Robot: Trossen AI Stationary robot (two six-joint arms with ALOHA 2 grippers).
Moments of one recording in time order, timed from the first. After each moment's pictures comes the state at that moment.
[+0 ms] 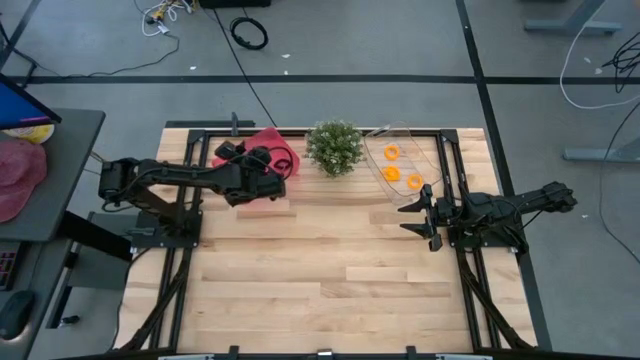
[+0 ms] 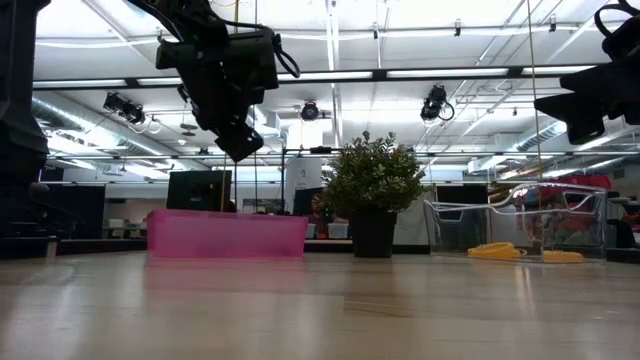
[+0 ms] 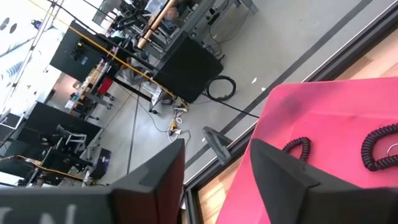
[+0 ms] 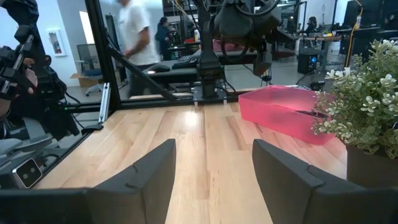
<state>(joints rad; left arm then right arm) 0.14 1.47 0.97 -0.85 -1.28 -0.52 0.23 0.07 0.02 0.06 0.19 0.07</state>
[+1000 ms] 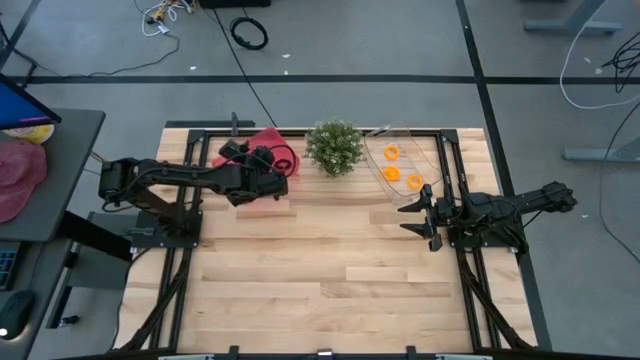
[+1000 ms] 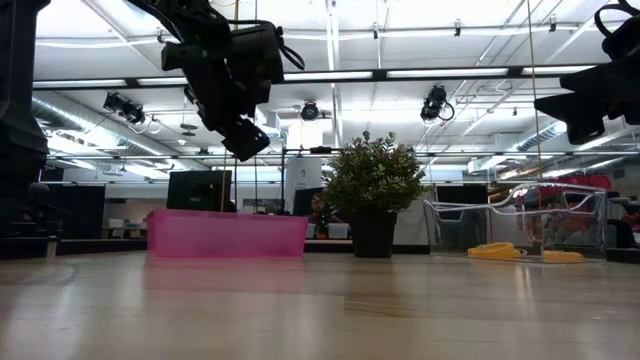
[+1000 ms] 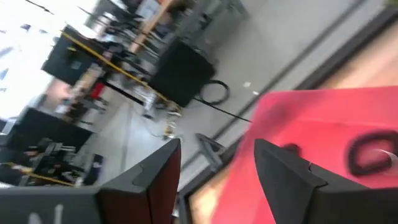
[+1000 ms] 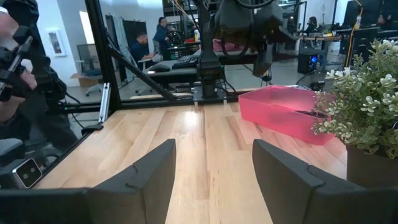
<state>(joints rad) 0.14 1.47 0.97 -0.75 -1.27 -0.43 0.23 0.07 0.02 0.06 0.19 0.07</state>
